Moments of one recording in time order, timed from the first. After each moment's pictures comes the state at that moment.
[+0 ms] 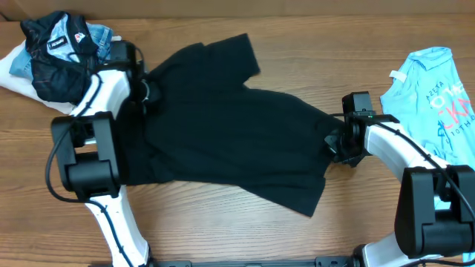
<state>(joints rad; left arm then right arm) 0.11 2.22 1.62 -0.74 0.18 -0.32 0.04 1.72 0.94 -0.63 -0.03 0.83</state>
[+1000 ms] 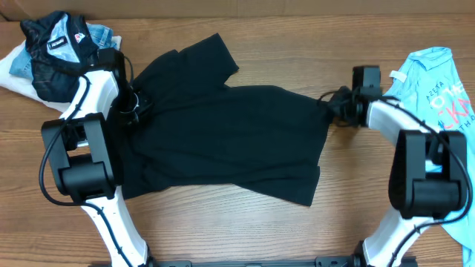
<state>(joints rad) 0.14 2.20 1.62 -0.95 0.15 -0.51 -0.04 1.98 1.17 -0.30 -0.05 0.67</state>
